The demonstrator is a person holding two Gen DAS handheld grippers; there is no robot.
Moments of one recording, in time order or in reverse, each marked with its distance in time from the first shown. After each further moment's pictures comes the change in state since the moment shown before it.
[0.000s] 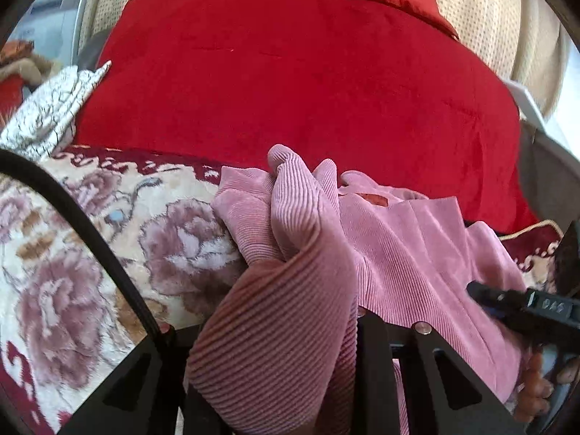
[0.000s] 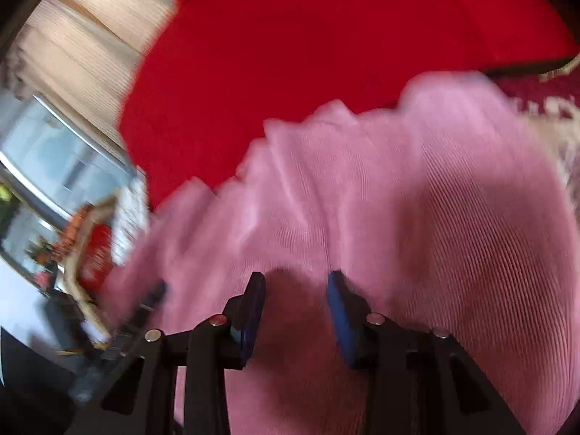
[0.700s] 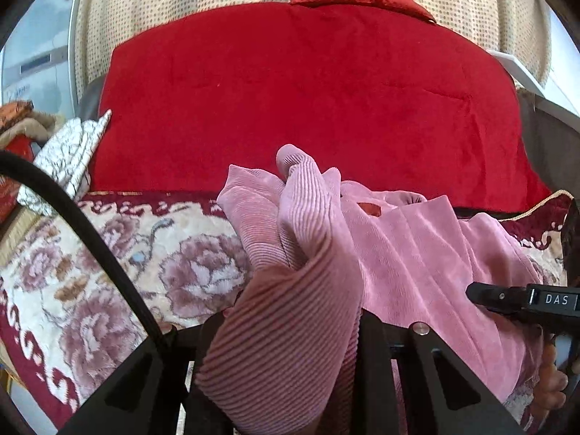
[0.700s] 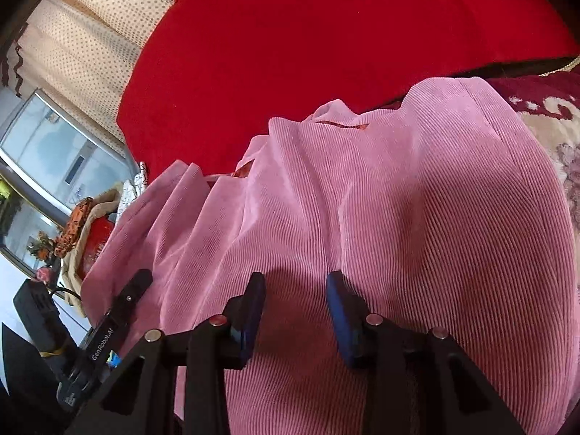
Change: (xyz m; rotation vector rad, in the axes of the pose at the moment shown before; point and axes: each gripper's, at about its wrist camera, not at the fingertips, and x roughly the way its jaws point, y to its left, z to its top) left arm -0.020 -0.043 0.019 0.146 -0.051 0.110; right arm -0.008 -0.001 0.004 0.002 0.025 0.022
